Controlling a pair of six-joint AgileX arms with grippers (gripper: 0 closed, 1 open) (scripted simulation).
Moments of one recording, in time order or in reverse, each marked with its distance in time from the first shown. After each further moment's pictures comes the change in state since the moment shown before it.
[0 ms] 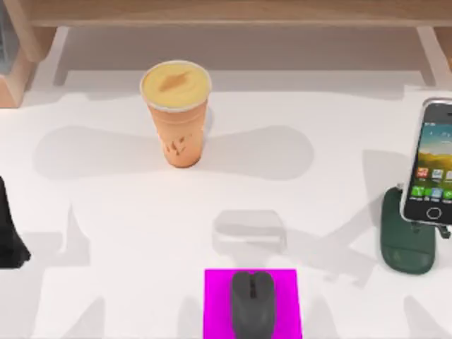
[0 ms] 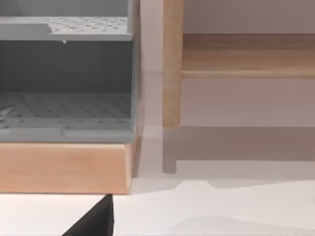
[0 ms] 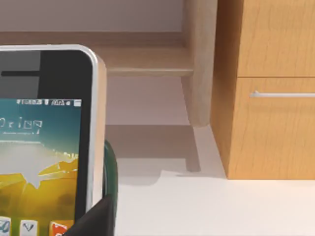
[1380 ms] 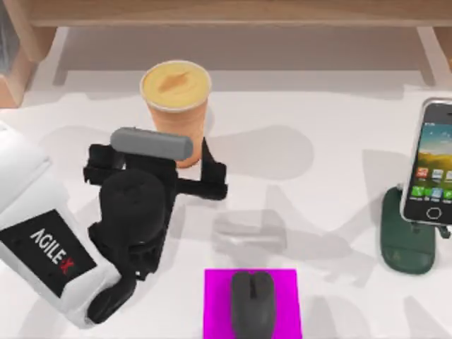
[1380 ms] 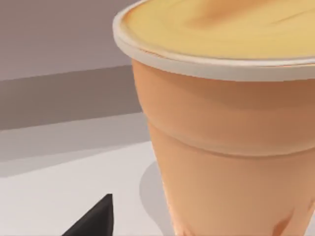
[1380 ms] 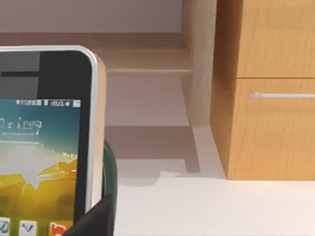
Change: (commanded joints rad) left arm -0.665 1.948 0.503 1.275 -0.504 0.001; right arm 0.000 0.000 0.000 0.000 0.000 0.000
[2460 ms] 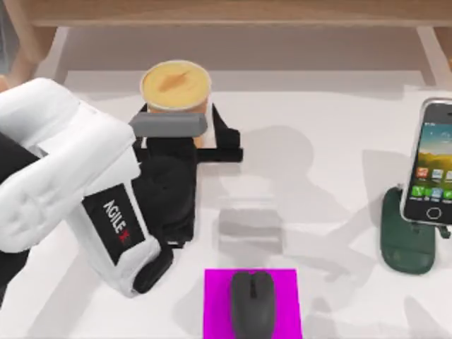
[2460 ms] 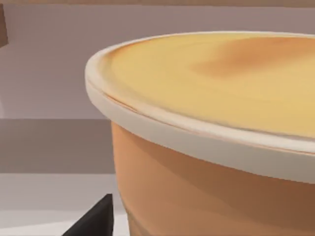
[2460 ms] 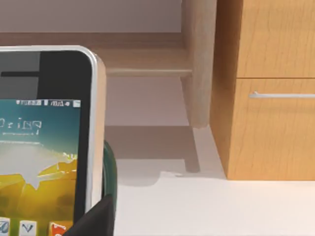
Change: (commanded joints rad) left arm 0.024 0.298 0.256 0.221 -0.089 0.003; right arm 0.000 0.000 0.000 0.000 0.000 0.000
